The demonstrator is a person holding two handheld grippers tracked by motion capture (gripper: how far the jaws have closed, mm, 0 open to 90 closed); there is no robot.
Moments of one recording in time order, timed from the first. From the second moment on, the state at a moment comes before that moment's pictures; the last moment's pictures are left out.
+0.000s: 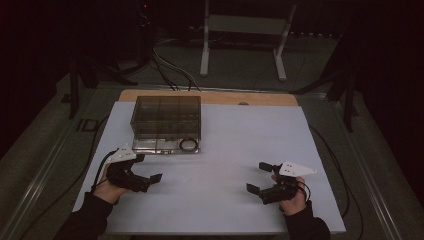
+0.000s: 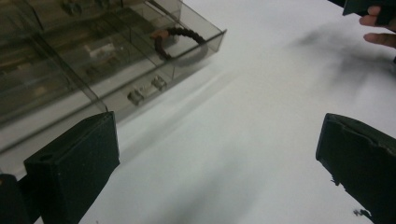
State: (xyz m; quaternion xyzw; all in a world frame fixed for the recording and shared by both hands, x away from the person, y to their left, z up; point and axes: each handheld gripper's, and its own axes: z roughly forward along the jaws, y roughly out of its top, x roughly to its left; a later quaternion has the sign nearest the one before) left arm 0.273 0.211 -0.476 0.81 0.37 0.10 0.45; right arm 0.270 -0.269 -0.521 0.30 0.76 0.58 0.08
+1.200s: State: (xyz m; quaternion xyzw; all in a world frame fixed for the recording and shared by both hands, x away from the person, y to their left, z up) left arm 0.228 0.244 -0.531 0.78 0.41 0.16 0.44; right arm 0.270 -0.270 -0.522 0.30 0.76 0.58 0.08
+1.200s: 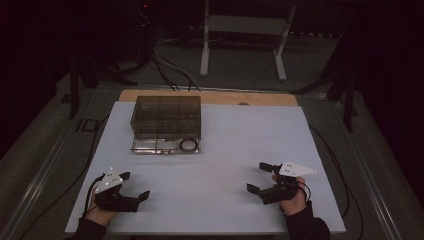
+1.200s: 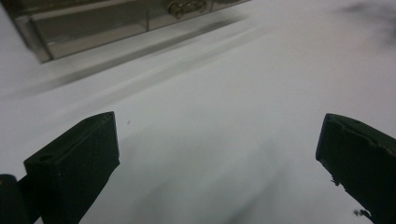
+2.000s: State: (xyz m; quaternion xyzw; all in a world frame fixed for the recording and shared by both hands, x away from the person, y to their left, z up) left arm 0.221 0.247 -0.534 0.77 0.41 0.17 0.46; right arm 0.270 -0.267 -0.523 0.29 0.76 0.57 0.07
